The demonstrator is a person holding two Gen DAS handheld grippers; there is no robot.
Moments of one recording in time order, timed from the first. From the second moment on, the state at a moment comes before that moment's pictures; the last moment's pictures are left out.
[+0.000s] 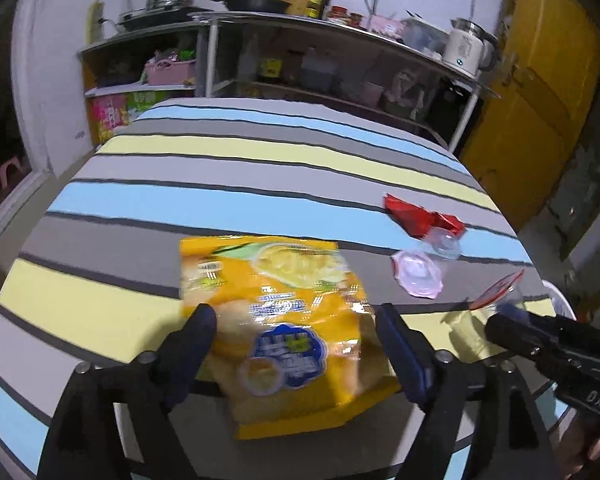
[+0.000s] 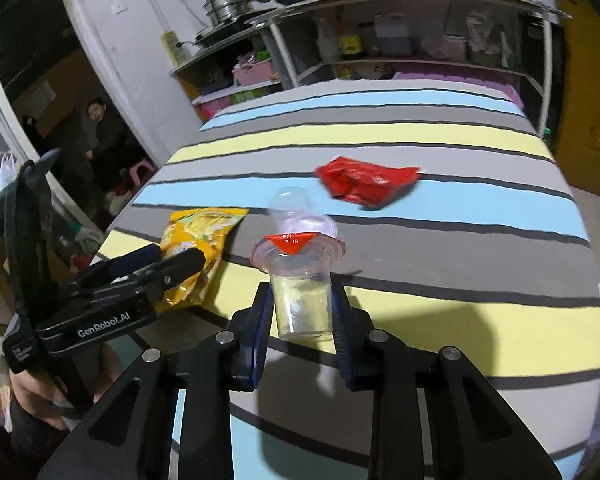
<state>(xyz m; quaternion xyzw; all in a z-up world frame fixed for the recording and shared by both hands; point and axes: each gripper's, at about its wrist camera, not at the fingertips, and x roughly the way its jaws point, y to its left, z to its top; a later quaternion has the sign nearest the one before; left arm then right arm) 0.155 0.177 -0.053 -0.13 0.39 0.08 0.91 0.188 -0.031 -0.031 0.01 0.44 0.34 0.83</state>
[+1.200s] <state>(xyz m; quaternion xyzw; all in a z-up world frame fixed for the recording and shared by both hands) 0.118 0.130 -0.017 -0.06 0.36 0.05 0.93 0.175 -0.111 -0.014 0.07 0.41 0.32 0.85</state>
